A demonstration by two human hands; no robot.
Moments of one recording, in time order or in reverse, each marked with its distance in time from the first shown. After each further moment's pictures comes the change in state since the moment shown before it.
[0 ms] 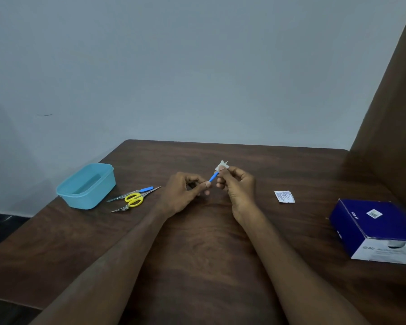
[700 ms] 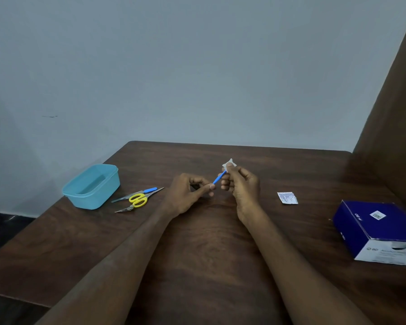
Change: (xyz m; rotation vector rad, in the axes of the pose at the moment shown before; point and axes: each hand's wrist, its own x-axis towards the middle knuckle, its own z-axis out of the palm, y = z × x) left_hand 0.000 0.000 -0.001 0.019 -0.011 0.033; right_hand -0.001 -0.007 0.000 0.058 0.017 -0.003
